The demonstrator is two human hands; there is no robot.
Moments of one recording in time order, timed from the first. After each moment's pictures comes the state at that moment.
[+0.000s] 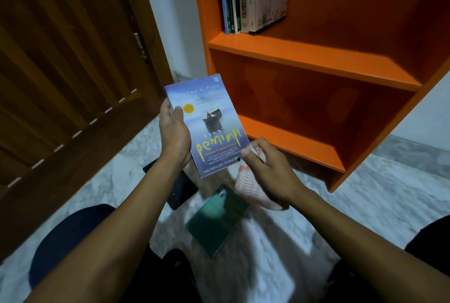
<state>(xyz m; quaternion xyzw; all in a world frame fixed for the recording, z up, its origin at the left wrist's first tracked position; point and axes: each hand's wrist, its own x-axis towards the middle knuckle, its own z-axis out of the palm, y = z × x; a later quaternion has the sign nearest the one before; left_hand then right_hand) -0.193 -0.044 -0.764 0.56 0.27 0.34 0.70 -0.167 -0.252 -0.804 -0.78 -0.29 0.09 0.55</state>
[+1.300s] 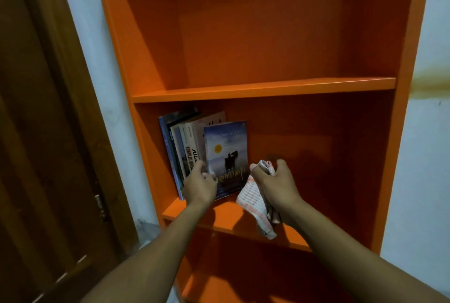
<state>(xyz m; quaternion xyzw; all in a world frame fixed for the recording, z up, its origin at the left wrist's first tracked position) 0.059 -0.094 -0.620 0.83 0.16 0.32 0.43 0.040 -0.280 -0.585 -0.73 -0.10 -0.01 0.68</state>
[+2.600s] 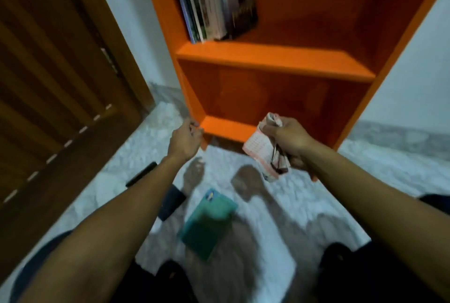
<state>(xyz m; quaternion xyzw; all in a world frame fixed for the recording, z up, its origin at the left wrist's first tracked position) -0.130 -0.034 -0.832 0.91 0.19 0.09 0.37 -0.103 -0.297 -0.757 -0.75 -0.01 0.20 0.63</state>
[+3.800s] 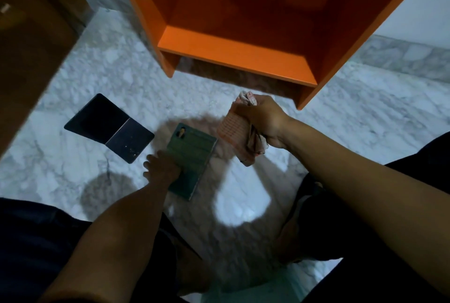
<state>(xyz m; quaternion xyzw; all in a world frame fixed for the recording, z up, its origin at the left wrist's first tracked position) -0.242 -0.061 -1.071 0.85 0.42 -0.26 0.17 -0.128 -0.291 -0.886 -0.74 0.07 0.30 0.59</state>
